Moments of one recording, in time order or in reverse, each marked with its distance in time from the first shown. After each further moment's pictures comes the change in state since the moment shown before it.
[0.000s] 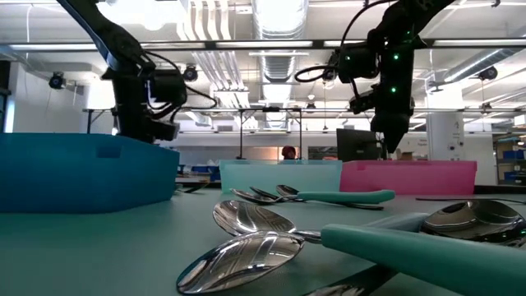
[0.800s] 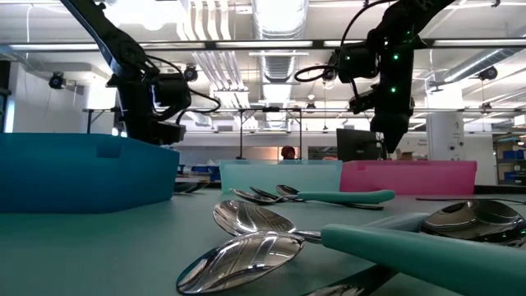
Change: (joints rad) left arm 0.000 0.052 0.003 0.078 0.096 0.014; right arm 0.000 0.000 0.000 0.004 0.000 -0.002
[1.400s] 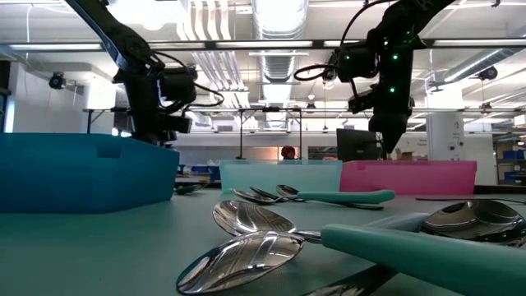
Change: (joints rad) left arm -0.002 -0.002 0.061 -0.031 0.063 -0.101; right arm 0.000 0.000 0.000 0.014 0.000 0.000
